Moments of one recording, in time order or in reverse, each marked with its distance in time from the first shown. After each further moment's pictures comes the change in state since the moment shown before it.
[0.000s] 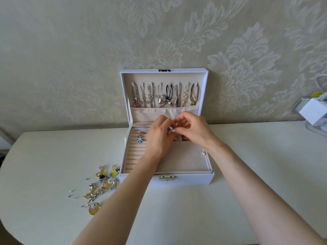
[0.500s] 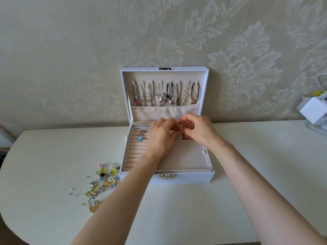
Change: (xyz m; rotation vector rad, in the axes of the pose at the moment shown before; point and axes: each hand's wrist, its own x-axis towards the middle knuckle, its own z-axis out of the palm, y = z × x) left_hand -0.001 0.002 0.002 0.001 -0.058 -0.028; right_hand 0.003 0.019 -0.006 -0.236 0.018 -0.047
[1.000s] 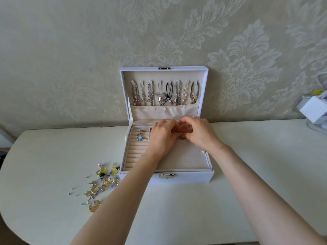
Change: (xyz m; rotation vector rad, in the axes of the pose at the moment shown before) left_hand 0.001 -0.007 0.007 0.084 -0.056 0.039; right_hand -0.002 0.008 0.007 -0.226 0.010 -0.080
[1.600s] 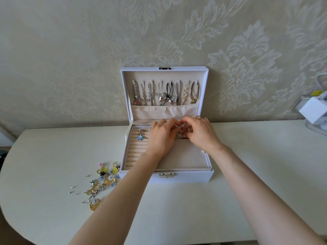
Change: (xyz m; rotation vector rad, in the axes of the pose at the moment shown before) left_hand 0.000 0.001 -0.002 0.021 0.077 0.025; right_hand -0.002 0.001 0.002 -0.089 0.071 -0.053
